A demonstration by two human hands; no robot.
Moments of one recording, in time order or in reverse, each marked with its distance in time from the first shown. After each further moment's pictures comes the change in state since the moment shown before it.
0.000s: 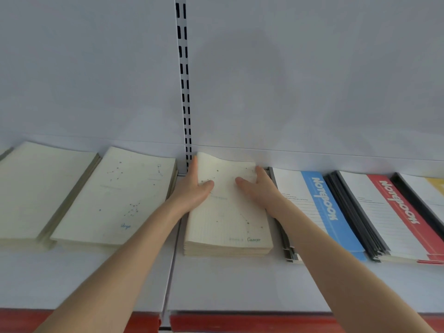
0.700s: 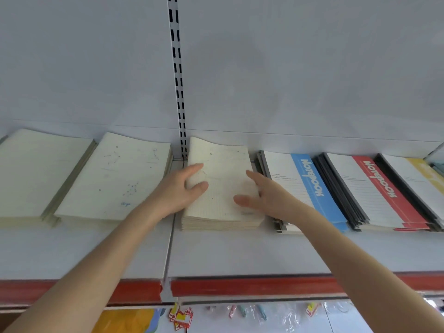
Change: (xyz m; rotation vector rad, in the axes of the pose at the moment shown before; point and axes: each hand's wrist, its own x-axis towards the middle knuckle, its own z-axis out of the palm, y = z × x) left_hand -0.064 0.006 -0.011 0.247 0.013 0.170; right_hand -0.077 0.017 -0.027 -0.357 -0.218 -0.134
